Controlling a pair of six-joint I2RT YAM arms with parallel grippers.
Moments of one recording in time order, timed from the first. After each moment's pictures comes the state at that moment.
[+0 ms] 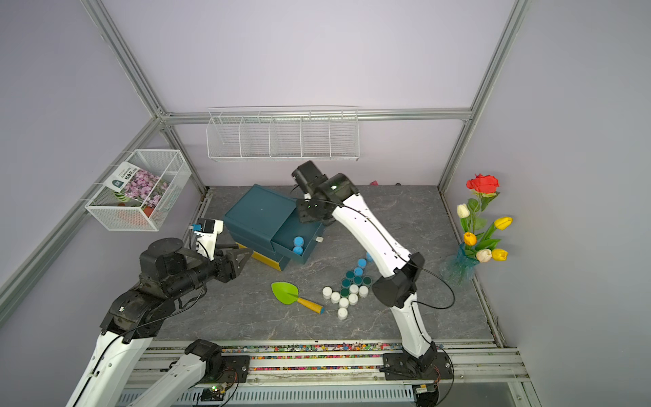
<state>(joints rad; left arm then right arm) -0.37 0.72 1.04 -0.74 0.30 -0.23 0.70 2.04 2.46 -1.38 0.11 0.44</state>
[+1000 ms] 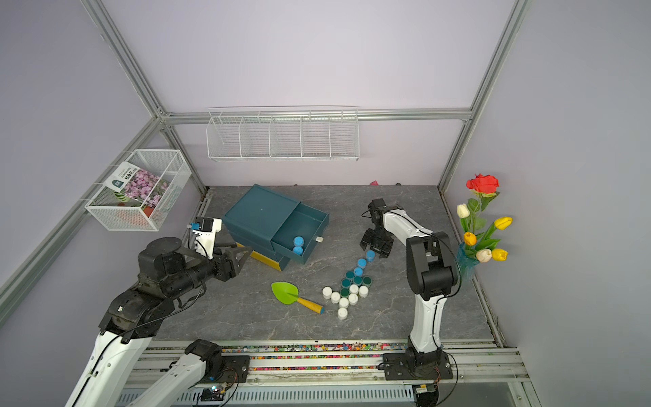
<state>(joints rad) -0.37 0.73 1.05 -0.74 0.28 -0.23 0.22 1.99 1.48 -0.97 -0.12 0.67</state>
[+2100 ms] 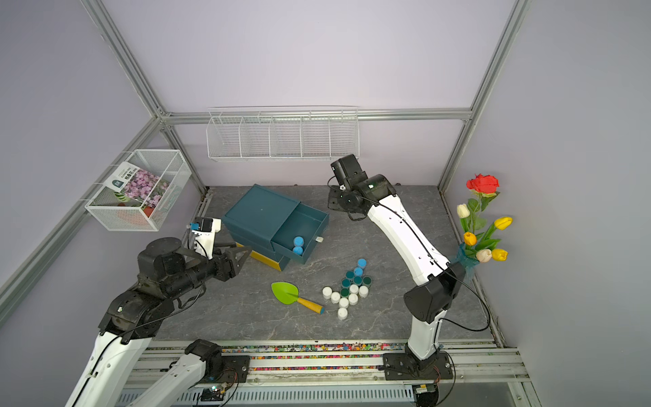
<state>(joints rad) -0.37 0.72 1.05 -0.74 0.27 -0.23 0.60 1.87 2.20 -1.17 0.12 0.56</state>
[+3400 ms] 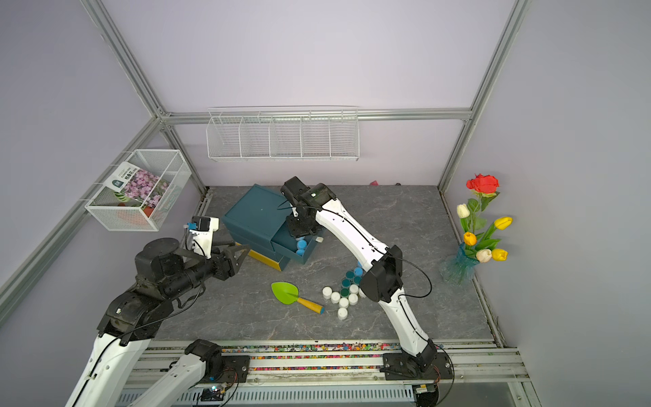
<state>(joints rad) -0.37 0.71 1.05 -0.71 0.26 -0.23 0.77 2.28 2.51 -1.42 -0.04 0.40</state>
